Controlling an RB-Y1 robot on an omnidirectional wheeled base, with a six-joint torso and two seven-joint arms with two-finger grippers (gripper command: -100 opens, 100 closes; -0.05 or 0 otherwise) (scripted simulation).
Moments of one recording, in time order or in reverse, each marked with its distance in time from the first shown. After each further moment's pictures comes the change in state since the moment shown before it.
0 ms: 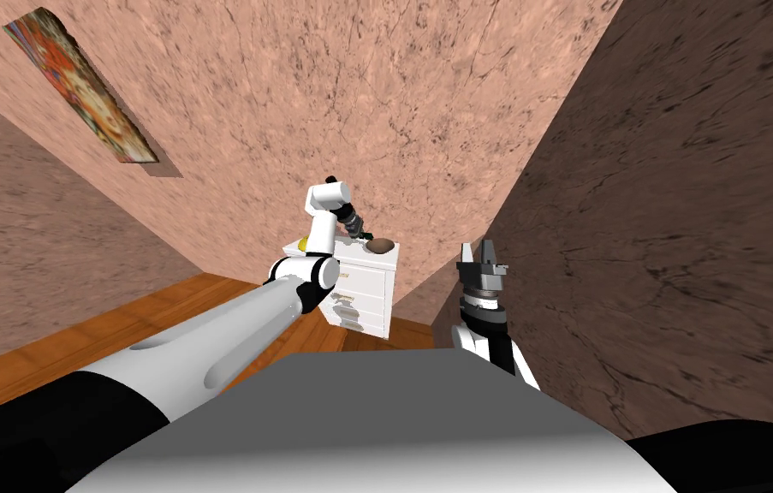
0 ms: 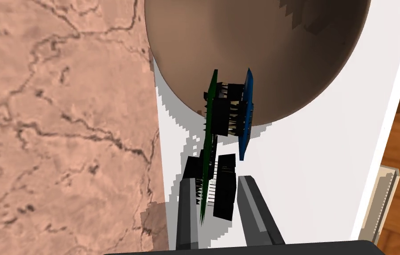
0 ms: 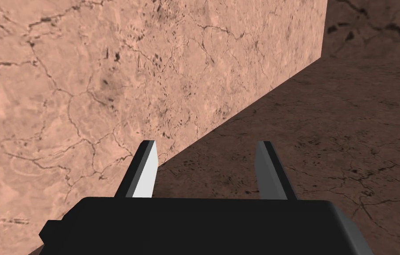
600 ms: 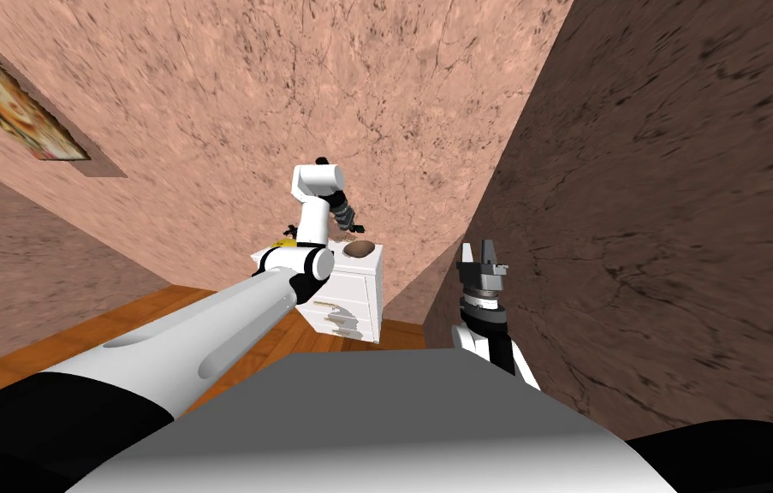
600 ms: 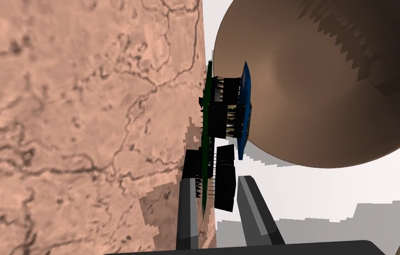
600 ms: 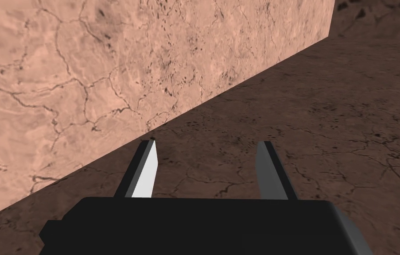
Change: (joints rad) left arm -0.076 0.074 -0.028 -0.010 -0.087 0.082 -0.013; right arm 0.000 0.000 0.000 0.000 0.000 0.000 0.000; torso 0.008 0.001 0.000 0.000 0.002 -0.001
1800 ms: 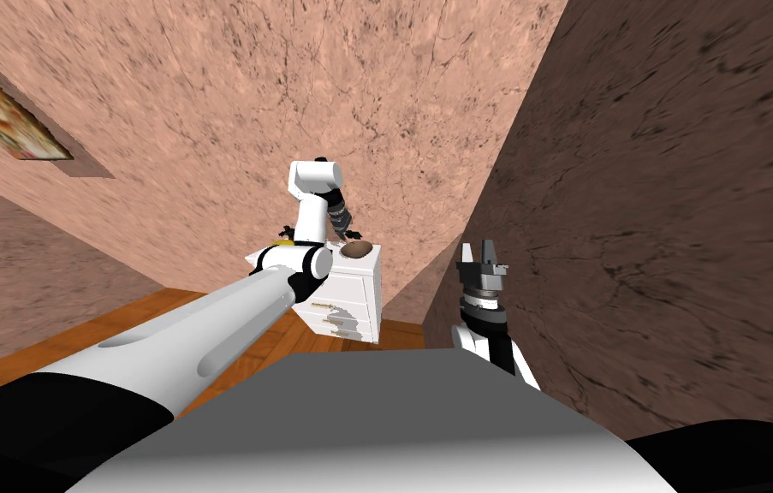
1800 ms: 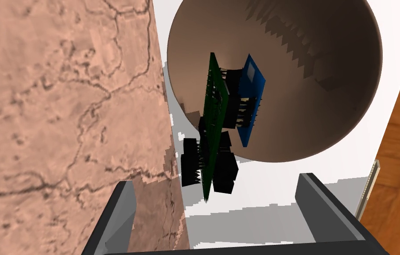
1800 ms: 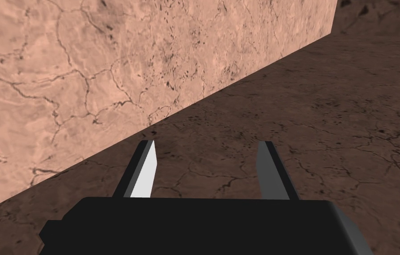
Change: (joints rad) left arm -0.008 0.017 -0.010 -0.007 -0.022 0.156 -0.004; right arm 0.000 0.000 0.000 0.000 0.000 0.000 0.000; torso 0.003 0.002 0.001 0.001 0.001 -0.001
